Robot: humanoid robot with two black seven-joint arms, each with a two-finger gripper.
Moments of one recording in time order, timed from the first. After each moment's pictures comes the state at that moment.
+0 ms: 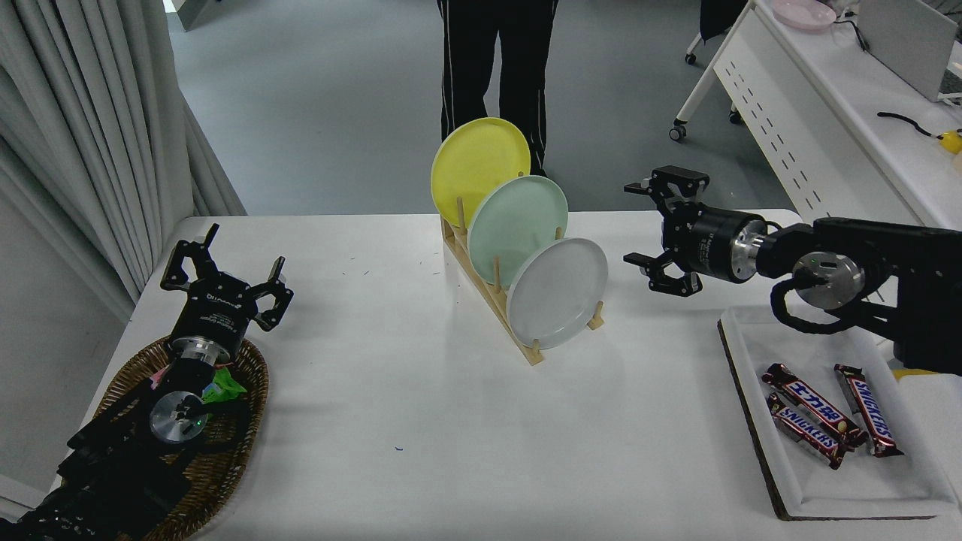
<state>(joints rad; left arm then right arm) -0.50 0.25 -1.08 -0.53 0.10 -0.58 -0.44 1.38 -0.48 -0.41 1.00 0.43 0.12 0.08</state>
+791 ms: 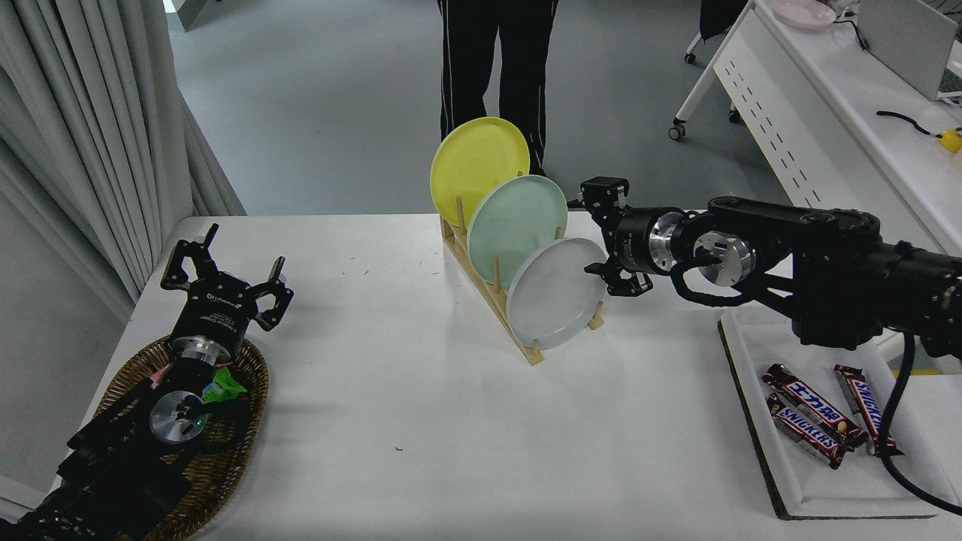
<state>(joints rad) -0.50 0.25 -1.08 -0.52 0.10 -0.58 -0.44 1.36 -0.24 -0.30 0.81 0.33 -0.02 -0.11</state>
